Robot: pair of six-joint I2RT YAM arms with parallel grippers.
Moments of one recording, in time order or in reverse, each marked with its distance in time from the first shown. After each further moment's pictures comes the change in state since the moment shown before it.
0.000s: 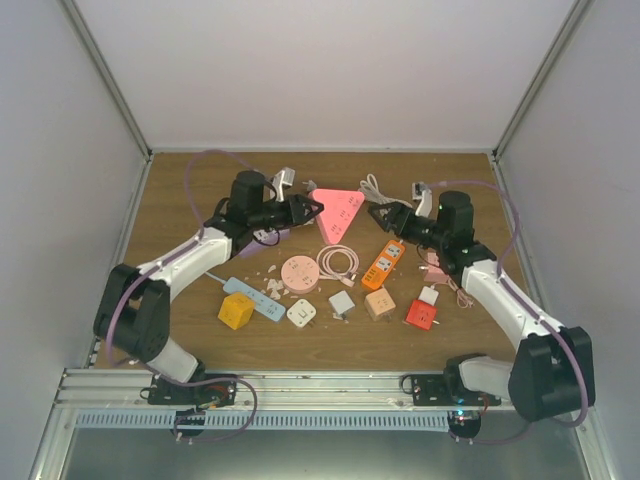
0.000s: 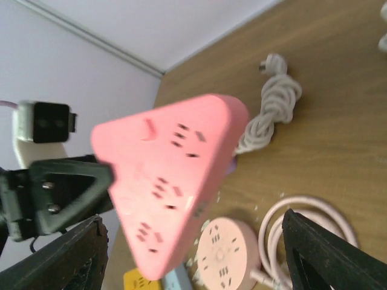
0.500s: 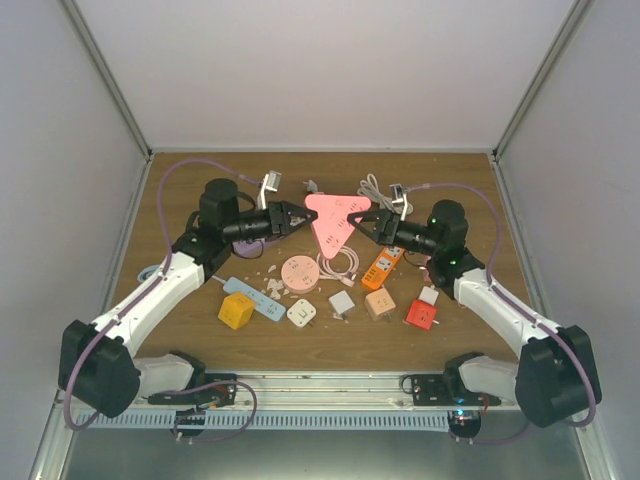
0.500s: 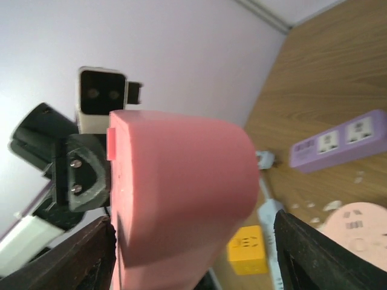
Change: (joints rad) left arm 0.006 -0.343 -0.101 -0.047 0.207 -0.198; right arm 0.116 -0.037 -0.105 0.343 -0.257 0.234
